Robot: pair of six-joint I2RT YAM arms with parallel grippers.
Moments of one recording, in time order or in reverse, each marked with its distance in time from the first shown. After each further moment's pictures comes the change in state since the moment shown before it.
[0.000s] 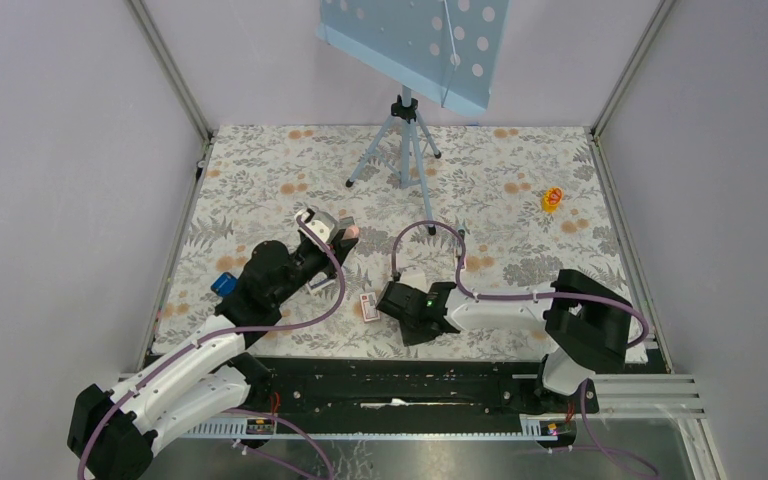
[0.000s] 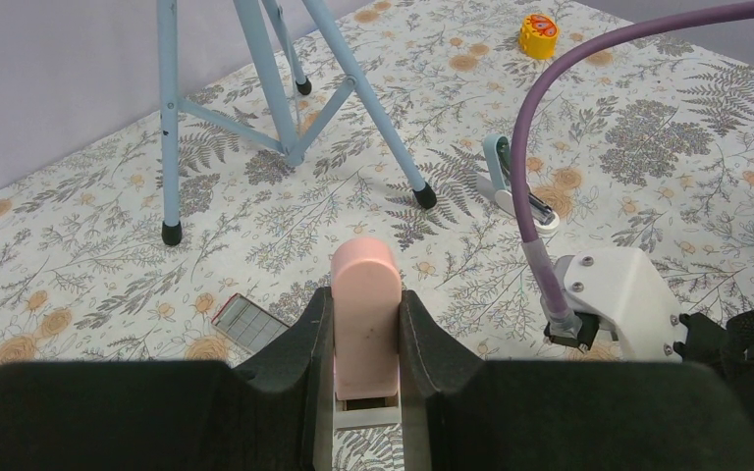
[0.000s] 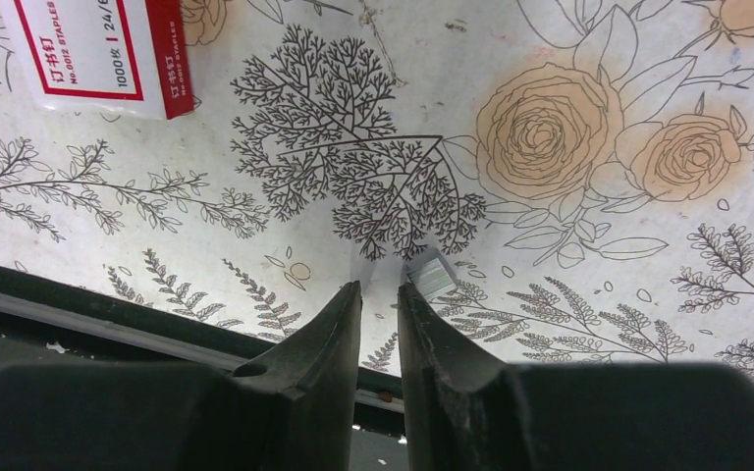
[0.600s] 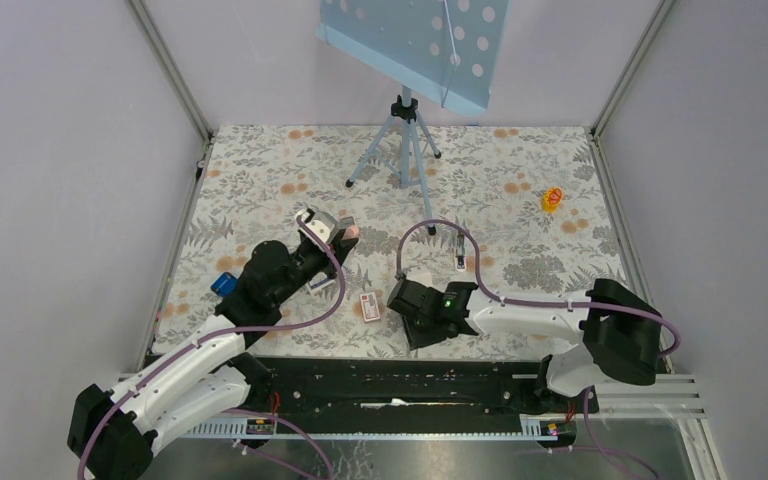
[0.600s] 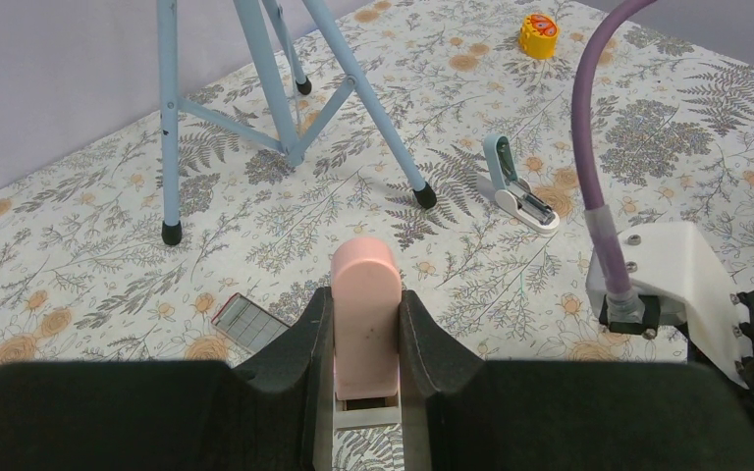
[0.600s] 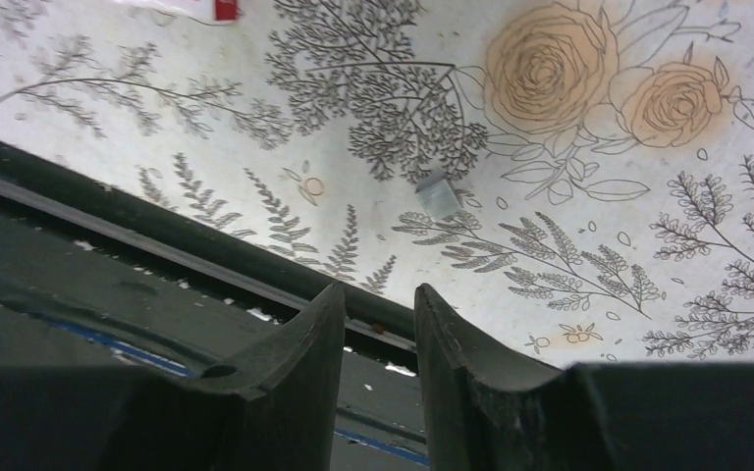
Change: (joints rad) left arm 0.000 0.000 0.000 0.000 0.000 0.000; right arm -0.002 -0.156 -0.035 -0.035 -0.073 -0.066
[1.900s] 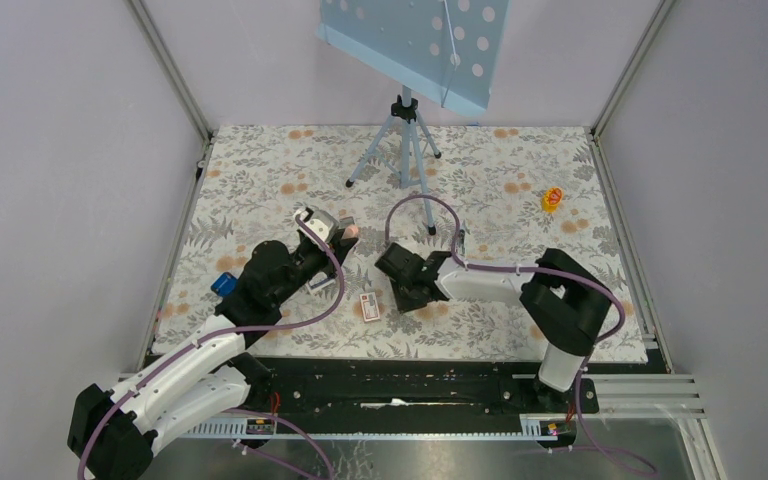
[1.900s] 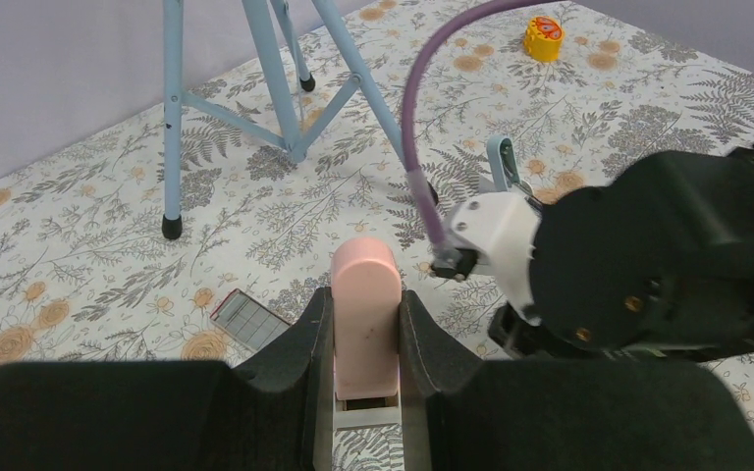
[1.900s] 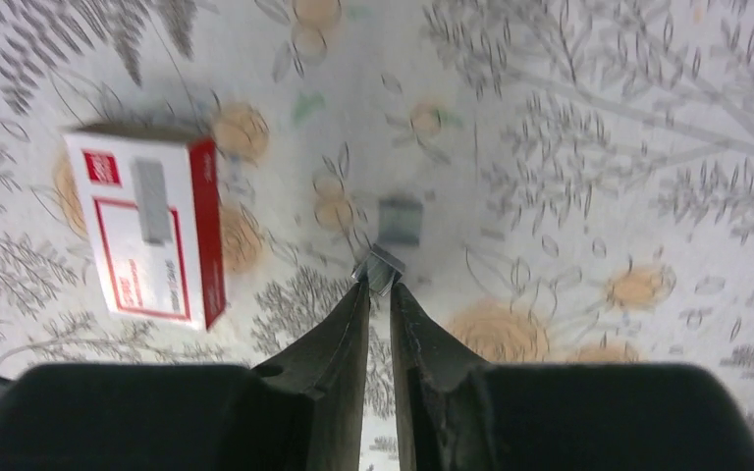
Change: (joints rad) left arm 0.000 0.001 0.000 -0.001 -0.015 -0.018; right arm -0.179 0.265 0.150 0.103 0.019 -0.153
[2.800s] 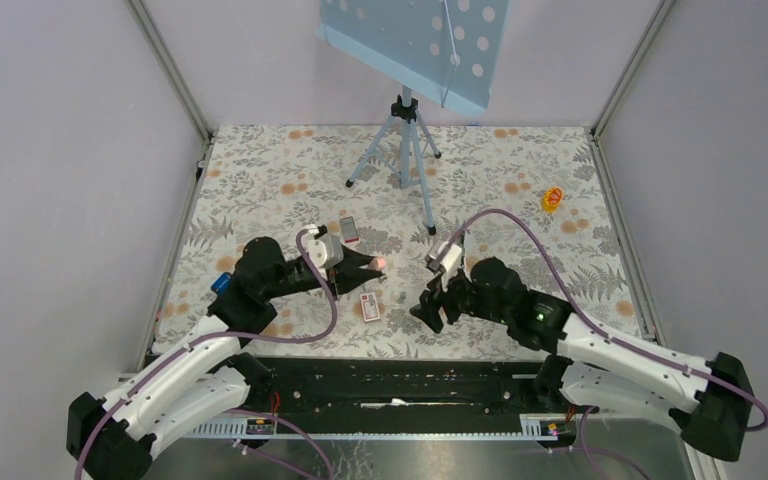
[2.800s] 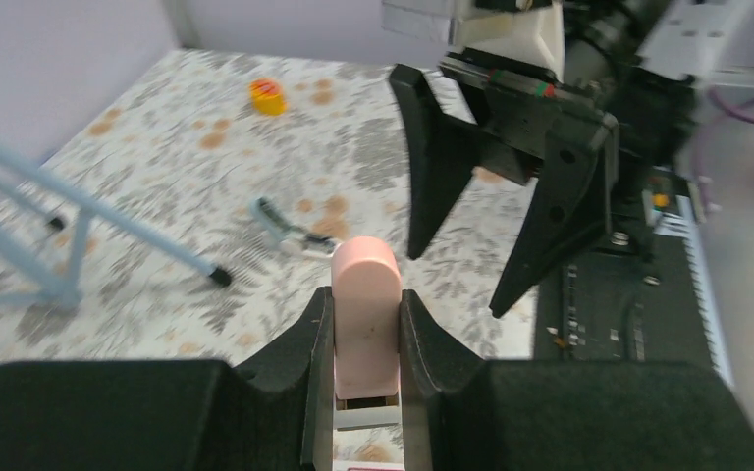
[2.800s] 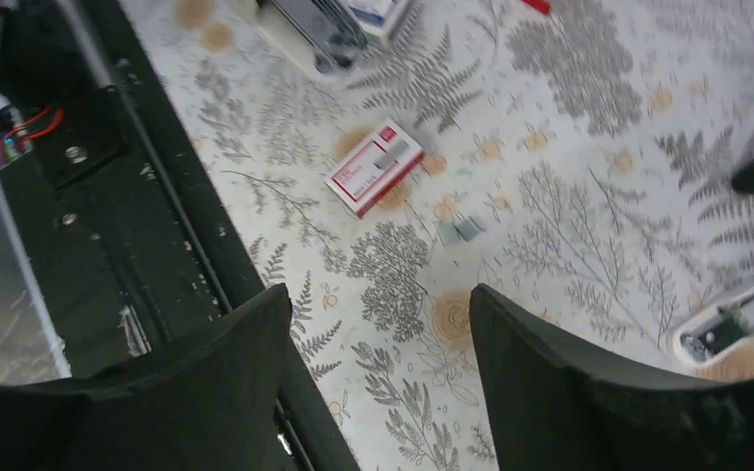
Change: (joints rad) left arm 0.000 -0.028 0.060 -0.038 0.524 0.033; right arm -0.029 -0.797 -0.378 0.259 -0.213 -0.535
